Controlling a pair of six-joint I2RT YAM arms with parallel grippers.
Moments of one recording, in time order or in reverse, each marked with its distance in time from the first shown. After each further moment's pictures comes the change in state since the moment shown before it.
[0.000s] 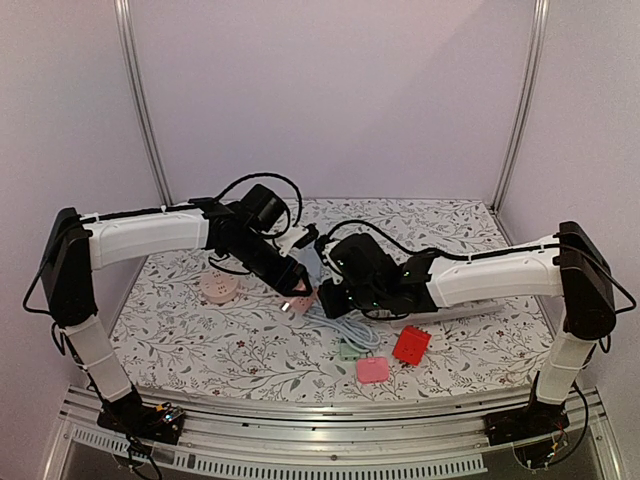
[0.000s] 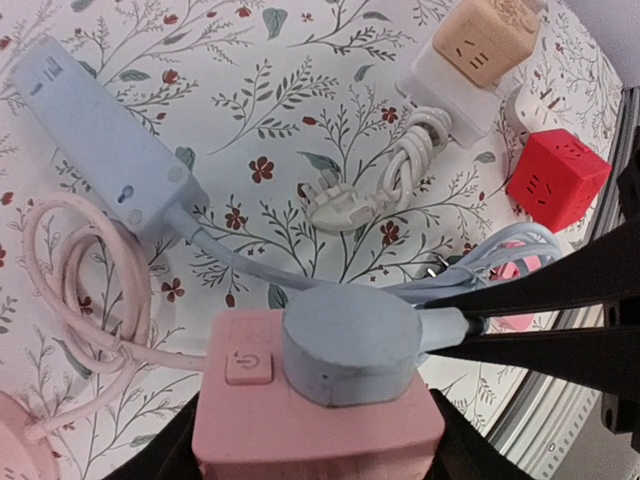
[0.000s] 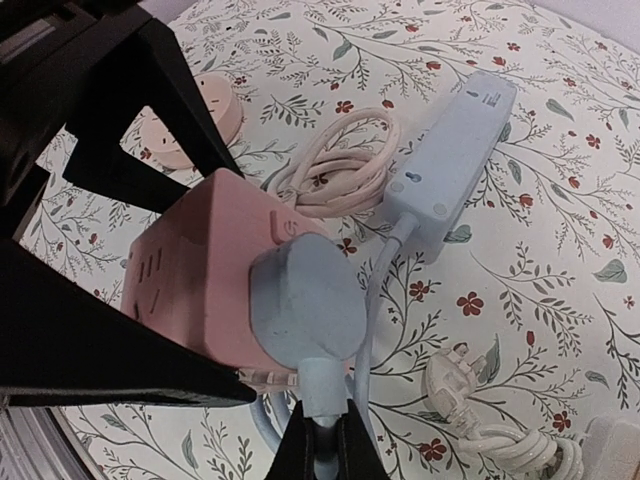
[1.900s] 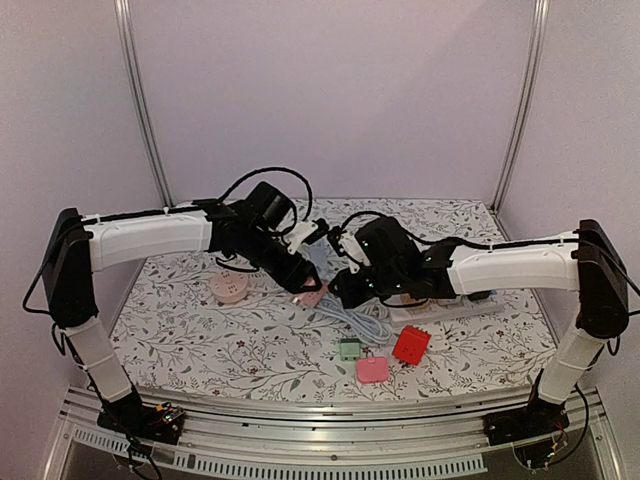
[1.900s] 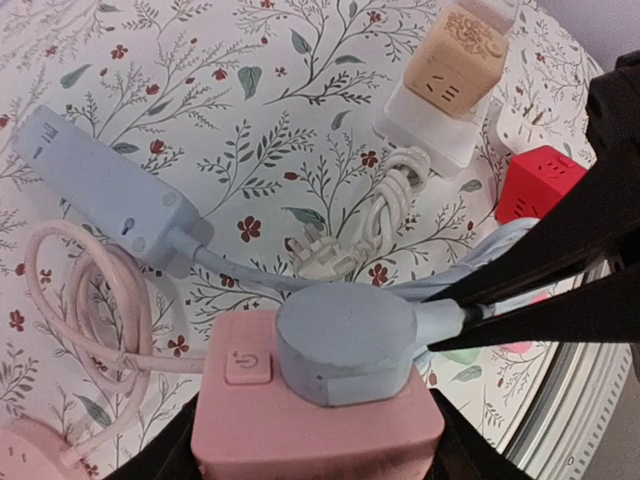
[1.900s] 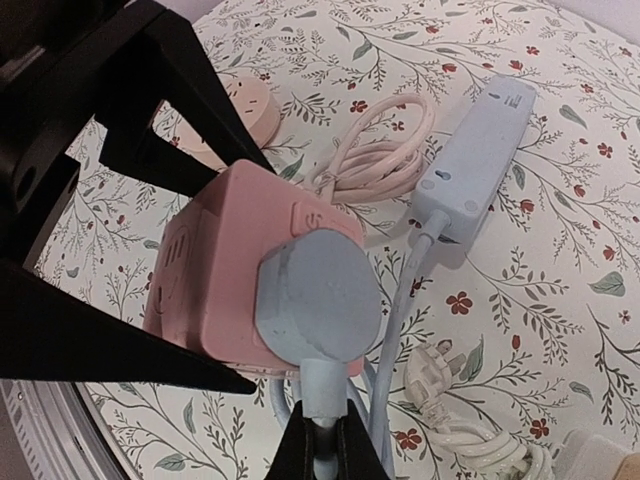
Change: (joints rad) left arm -0.035 0.002 0.008 0.082 -0.021 0.064; right arm -0.106 -0.084 -0.061 -0.001 -0.185 -0.082
